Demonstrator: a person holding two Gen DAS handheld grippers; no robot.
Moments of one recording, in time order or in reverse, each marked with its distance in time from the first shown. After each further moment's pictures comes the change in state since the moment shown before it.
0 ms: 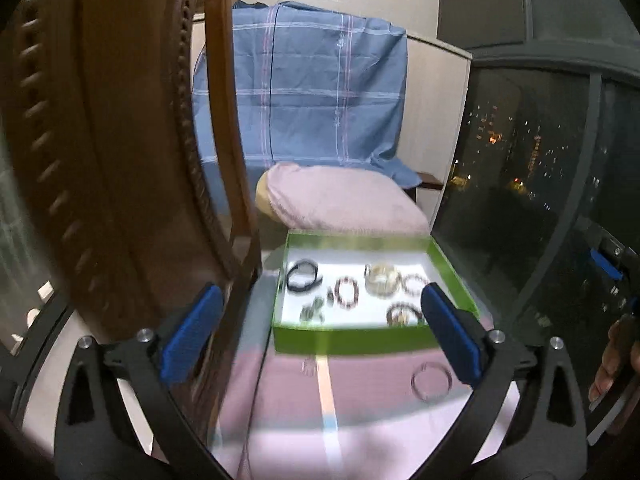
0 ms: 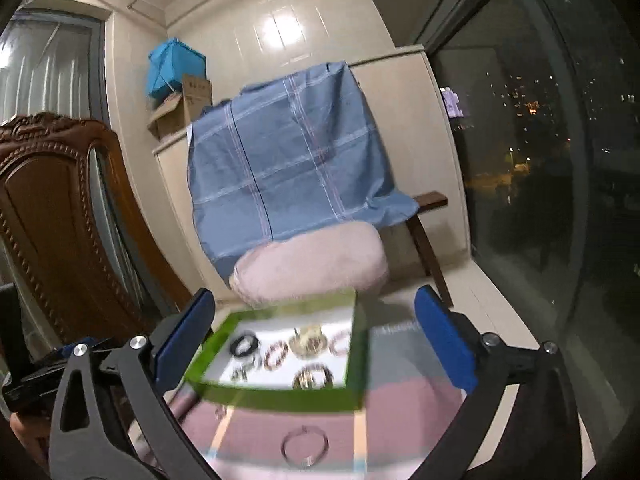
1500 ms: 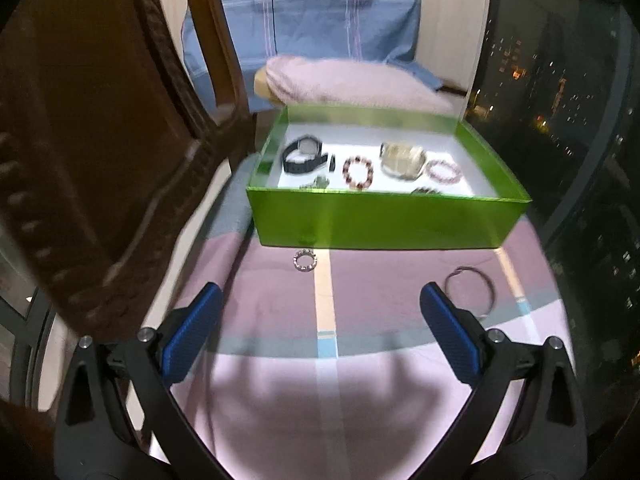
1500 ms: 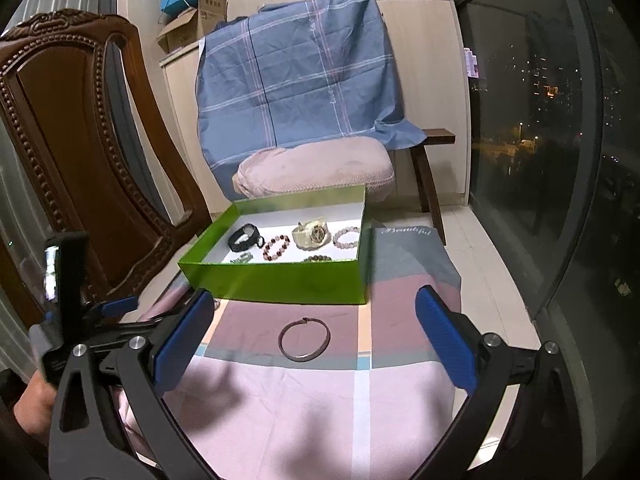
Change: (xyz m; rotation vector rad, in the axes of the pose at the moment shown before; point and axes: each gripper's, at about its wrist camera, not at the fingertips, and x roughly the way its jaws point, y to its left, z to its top) left arm 0.082 -0.020 -0.076 0.021 0.313 0.093; right arm 0.004 0.026 -0.067 -0.112 0.265 -0.026
